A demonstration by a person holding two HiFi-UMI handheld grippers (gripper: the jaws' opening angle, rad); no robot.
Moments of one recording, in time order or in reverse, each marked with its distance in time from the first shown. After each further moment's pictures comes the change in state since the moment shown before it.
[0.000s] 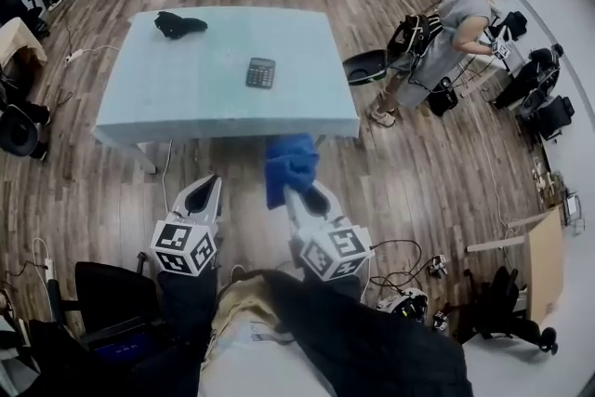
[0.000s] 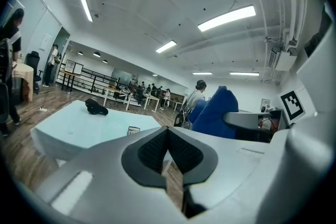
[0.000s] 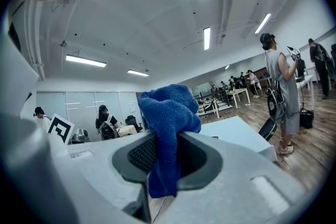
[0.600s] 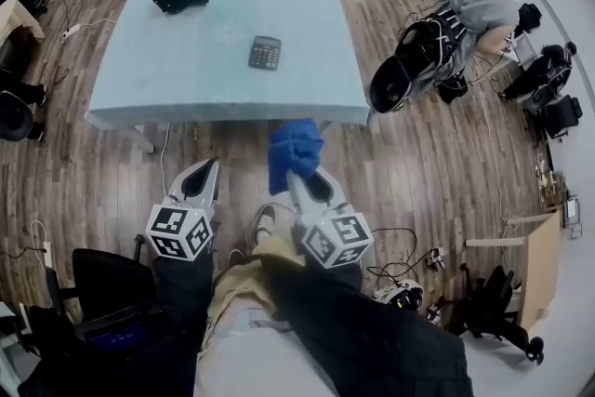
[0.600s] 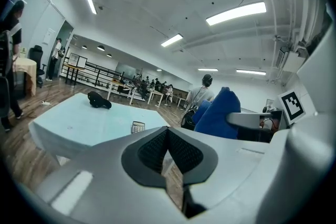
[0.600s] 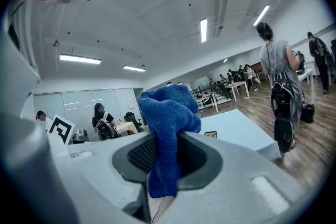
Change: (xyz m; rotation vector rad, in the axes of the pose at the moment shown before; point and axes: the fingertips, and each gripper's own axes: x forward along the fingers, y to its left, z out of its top) left arm 0.060 0.044 -0.019 -0.041 0.062 0.030; right arm 0.058 -0.048 -0.021 0.038 0.061 -0.012
